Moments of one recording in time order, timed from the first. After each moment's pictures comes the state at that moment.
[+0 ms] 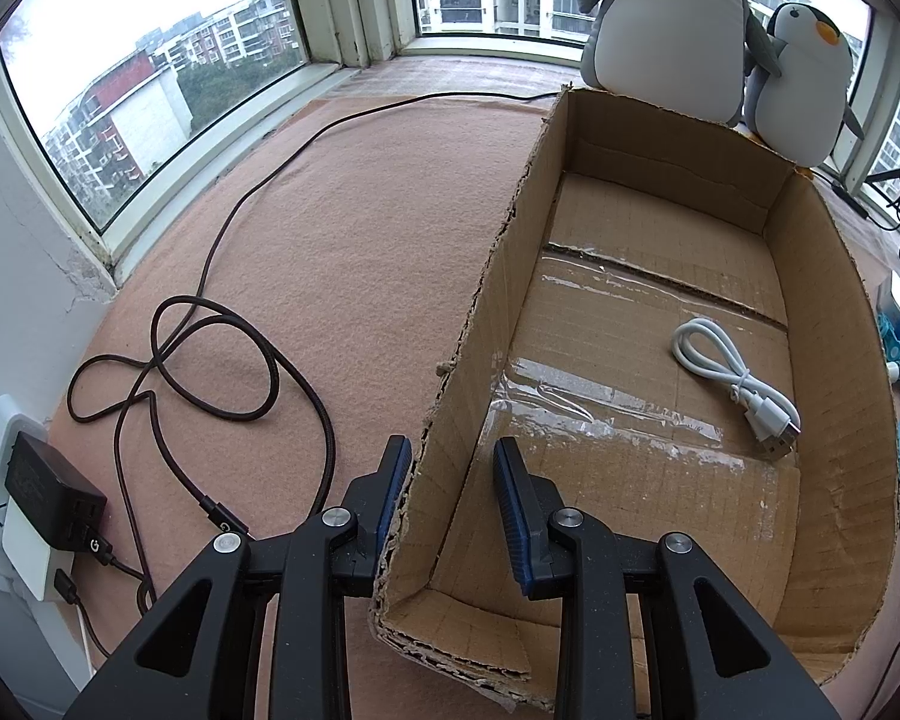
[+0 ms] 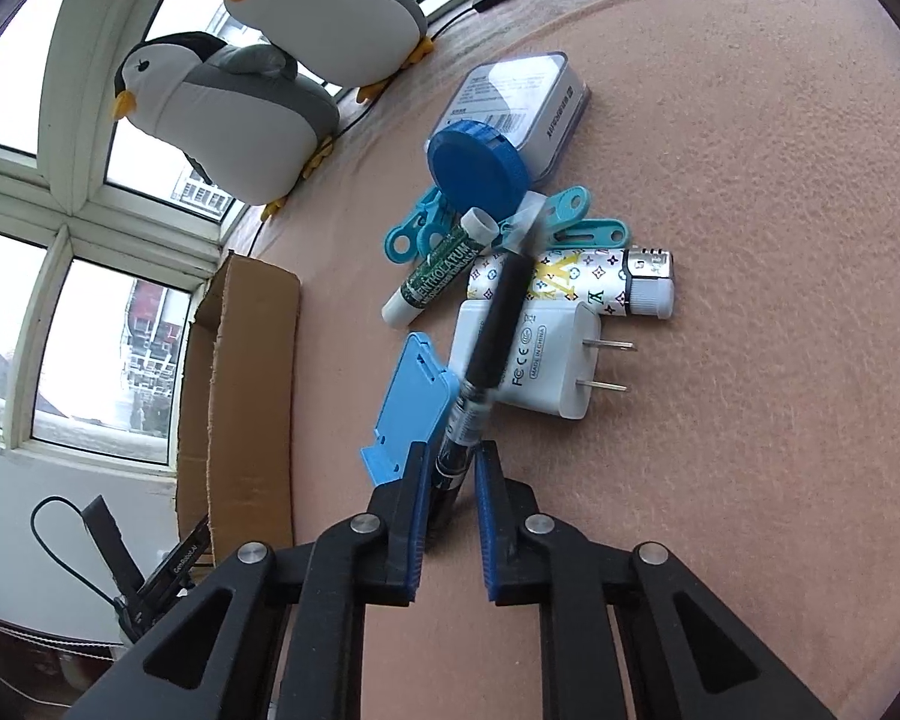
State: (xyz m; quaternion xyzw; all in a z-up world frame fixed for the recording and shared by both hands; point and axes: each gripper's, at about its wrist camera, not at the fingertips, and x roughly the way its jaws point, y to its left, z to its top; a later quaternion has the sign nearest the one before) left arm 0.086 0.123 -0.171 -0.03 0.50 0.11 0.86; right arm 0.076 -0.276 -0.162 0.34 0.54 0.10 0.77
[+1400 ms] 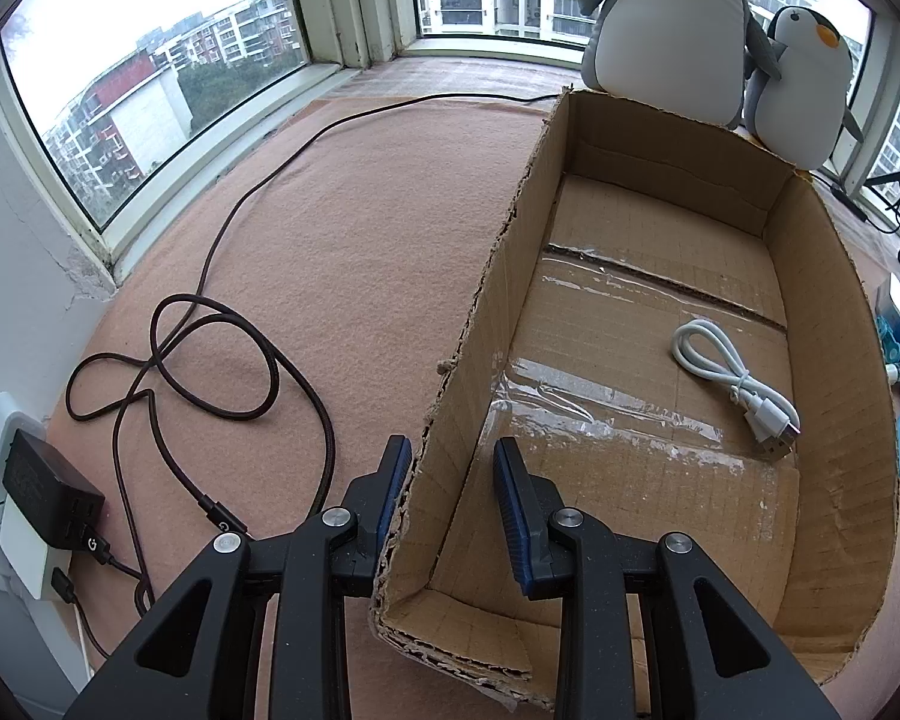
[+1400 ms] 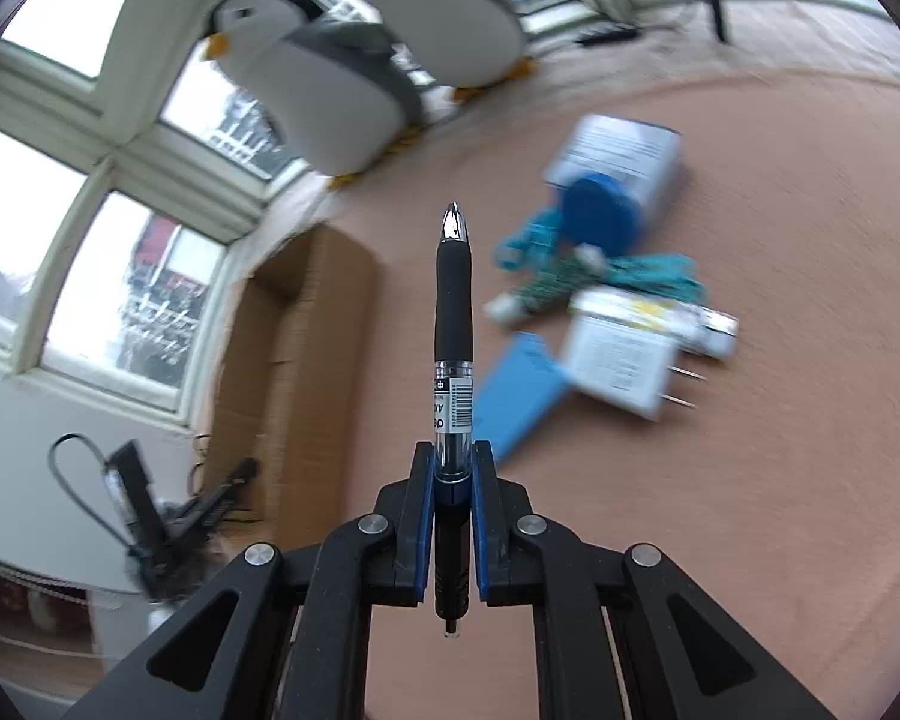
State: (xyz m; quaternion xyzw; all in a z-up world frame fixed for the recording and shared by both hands) left arm 0.086 0.121 -0.172 -0.03 0.50 0.11 0.86; right arm 0.070 -0.247 -0.101 0.26 0.53 0.15 0.79
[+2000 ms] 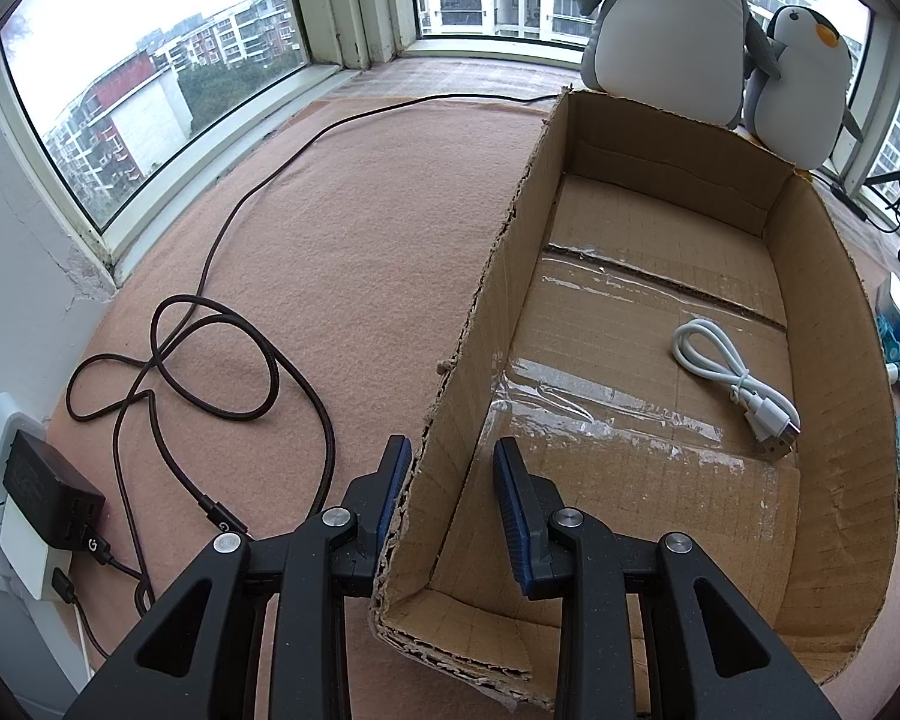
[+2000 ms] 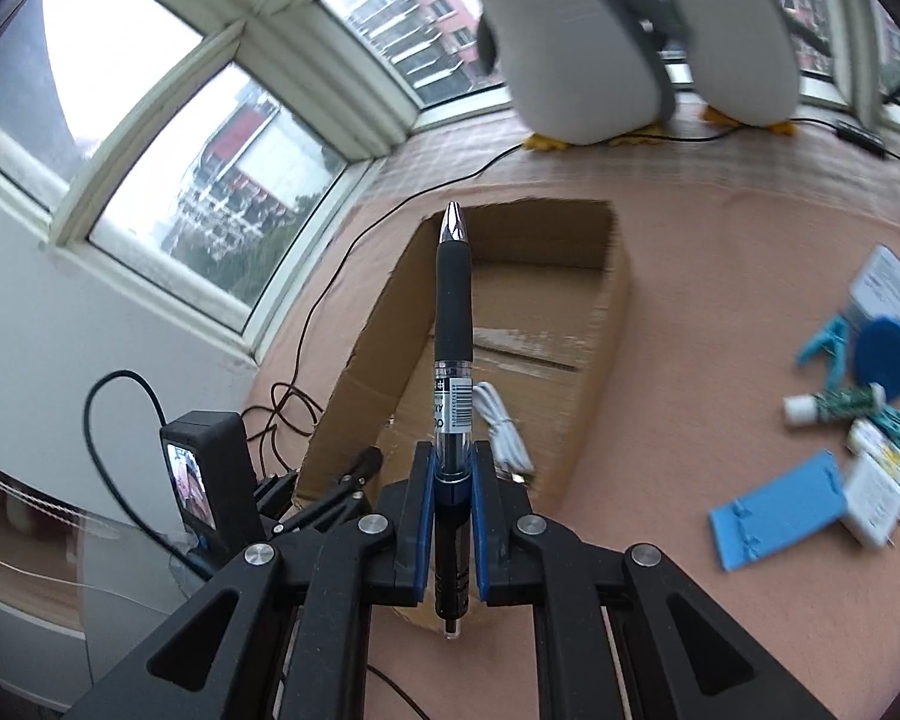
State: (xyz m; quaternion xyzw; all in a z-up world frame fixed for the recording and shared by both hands) left arm 0.086 0.121 -0.172 -0.03 0.50 0.11 0.86; right arm 0.112 -0.100 -0.065 0.15 0.53 0.27 0.79
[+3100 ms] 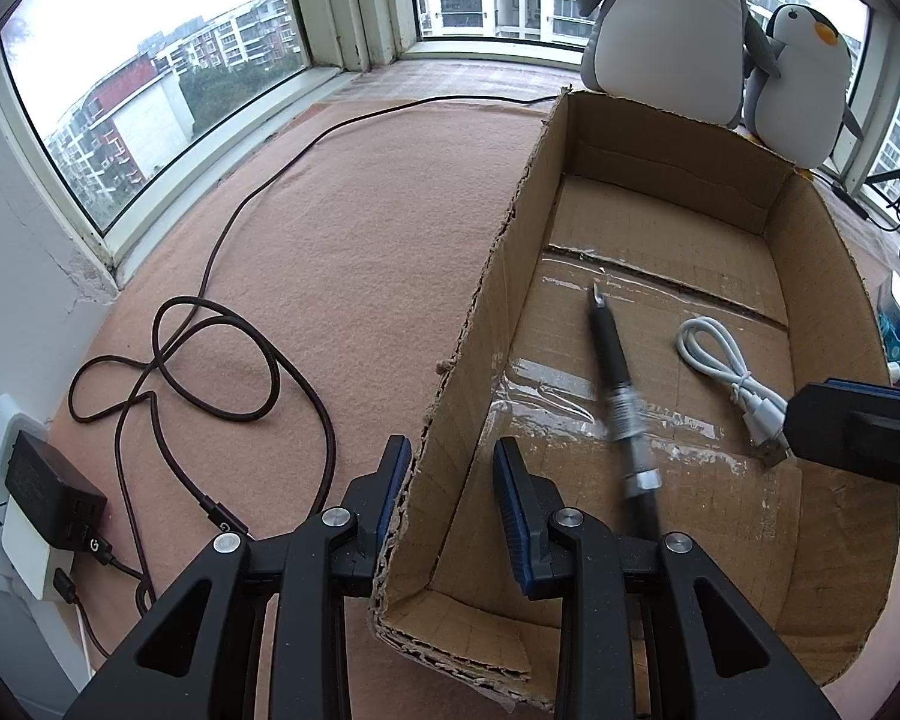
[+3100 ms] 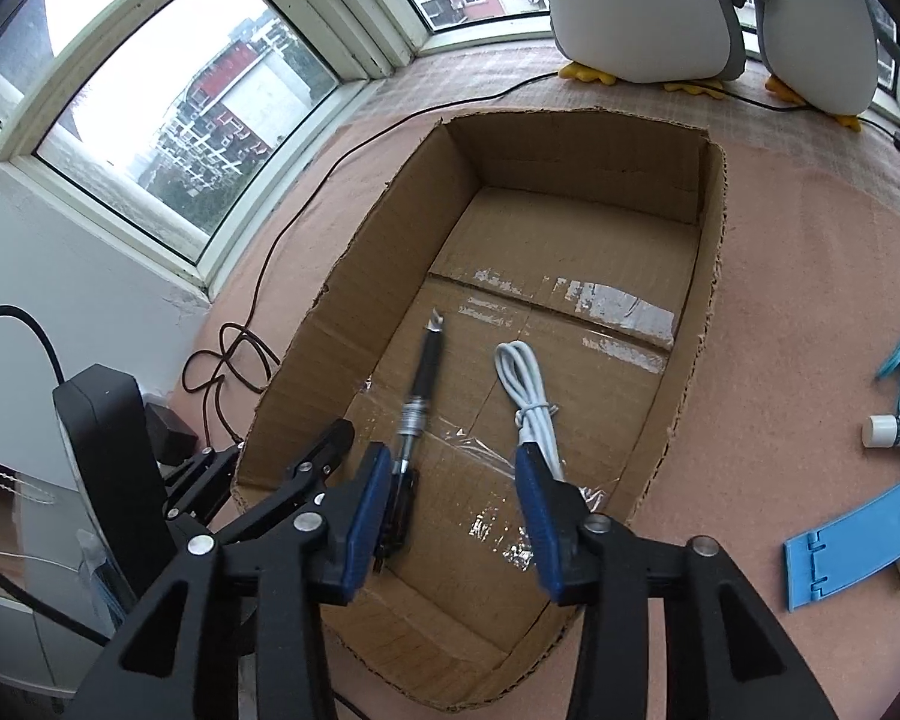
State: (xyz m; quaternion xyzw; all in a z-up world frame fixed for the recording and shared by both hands) left arm 0.086 0.123 -0.172 -0.03 0.50 0.11 0.86; right arm 0.124 -0.036 -0.114 0.08 0.57 0.26 0.77
